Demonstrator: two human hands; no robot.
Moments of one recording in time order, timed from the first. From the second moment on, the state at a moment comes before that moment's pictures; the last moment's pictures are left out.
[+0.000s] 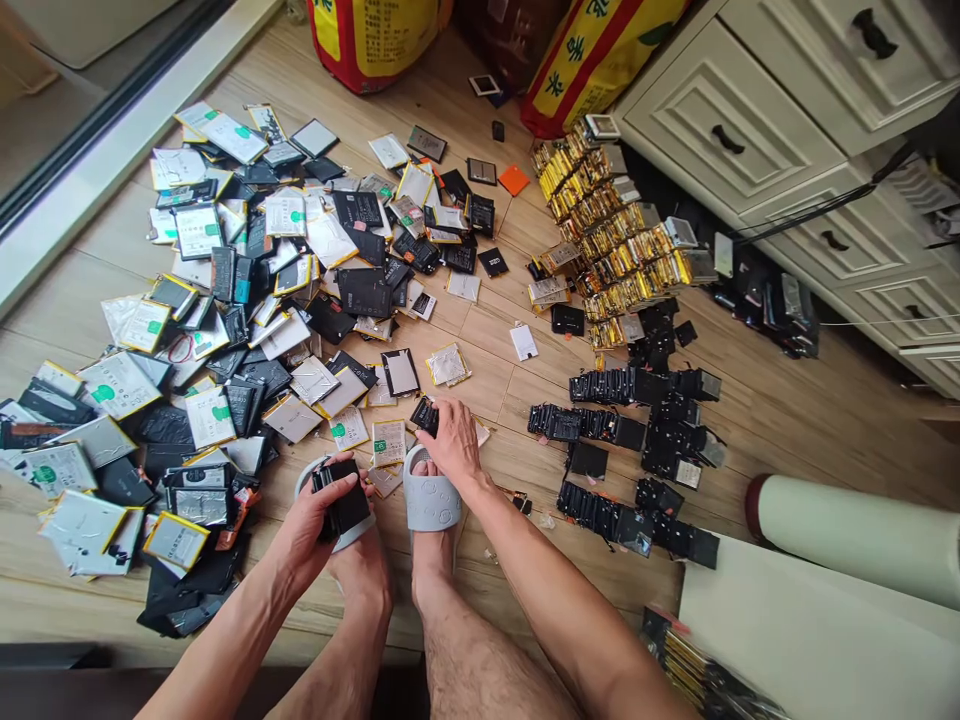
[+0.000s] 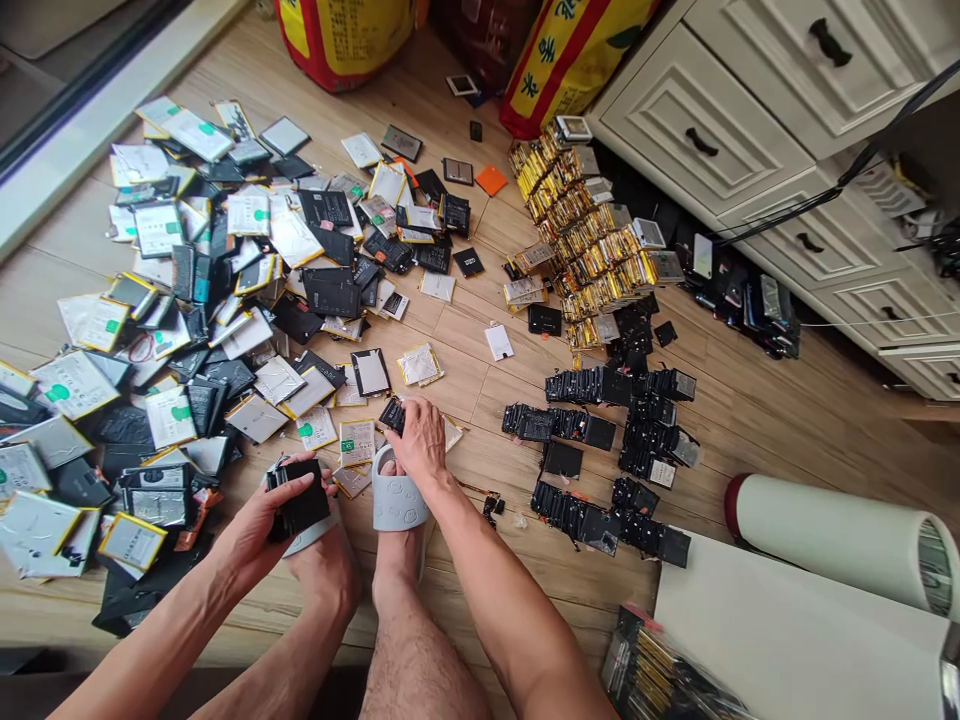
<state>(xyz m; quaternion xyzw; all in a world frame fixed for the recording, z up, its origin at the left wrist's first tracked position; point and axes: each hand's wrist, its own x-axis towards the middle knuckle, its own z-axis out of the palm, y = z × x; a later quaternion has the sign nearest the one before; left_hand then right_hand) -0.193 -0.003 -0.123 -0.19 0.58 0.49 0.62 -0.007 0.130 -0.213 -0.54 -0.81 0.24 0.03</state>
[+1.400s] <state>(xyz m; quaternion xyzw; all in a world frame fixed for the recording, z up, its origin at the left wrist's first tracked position) -0.183 -0.003 -0.113 -0.24 0.53 0.48 0.66 -0.020 0.058 -0.126 -0.39 -0.79 0.48 0.03</state>
